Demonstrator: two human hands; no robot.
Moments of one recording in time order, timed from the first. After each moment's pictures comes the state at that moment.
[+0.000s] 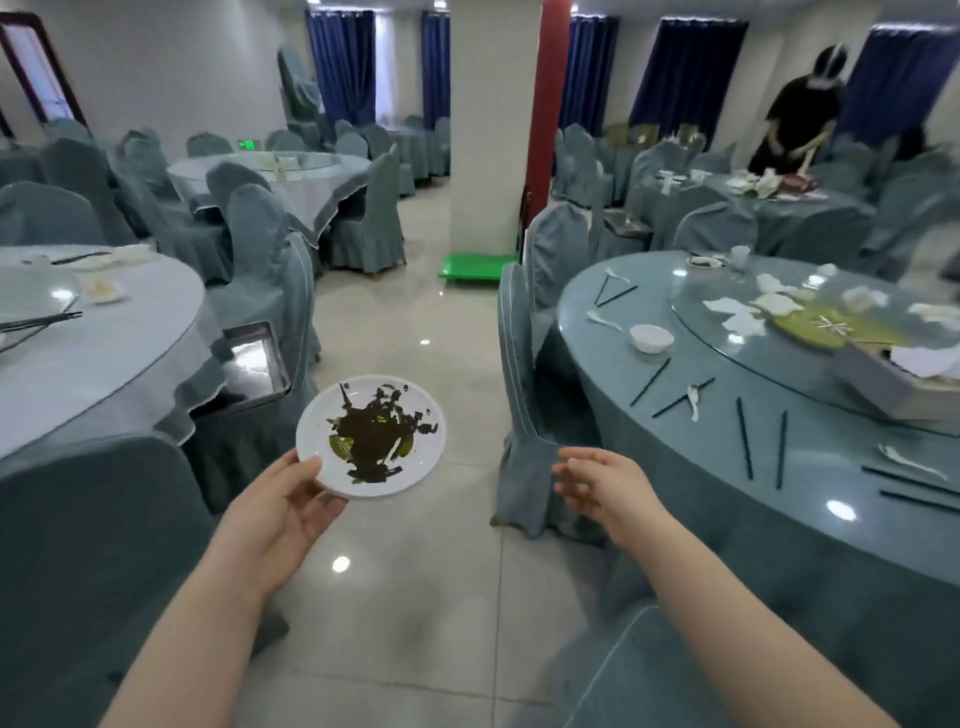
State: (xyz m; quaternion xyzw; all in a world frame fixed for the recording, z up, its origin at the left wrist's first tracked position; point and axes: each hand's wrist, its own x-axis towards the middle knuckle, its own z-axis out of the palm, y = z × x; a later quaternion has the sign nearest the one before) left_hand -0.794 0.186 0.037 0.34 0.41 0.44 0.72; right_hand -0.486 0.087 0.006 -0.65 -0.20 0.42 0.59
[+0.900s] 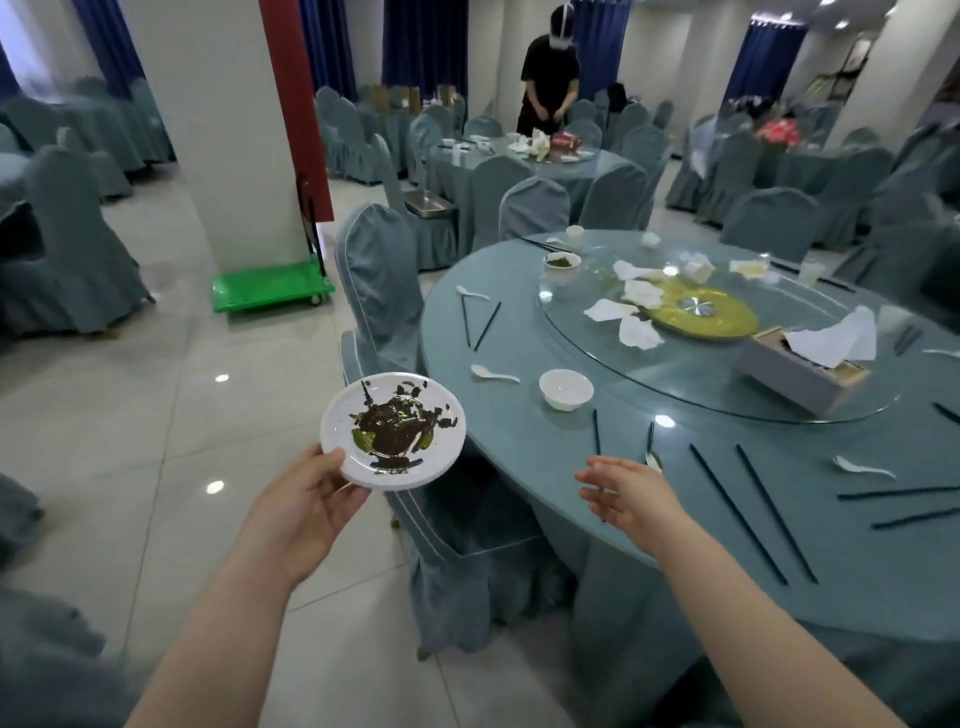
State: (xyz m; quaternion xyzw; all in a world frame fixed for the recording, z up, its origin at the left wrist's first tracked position) left_hand -0.432 0.615 0.037 0.41 0.30 0.21 0.83; right_hand -0.213 0.363 -0.017 -0.69 0.05 0.27 0.67
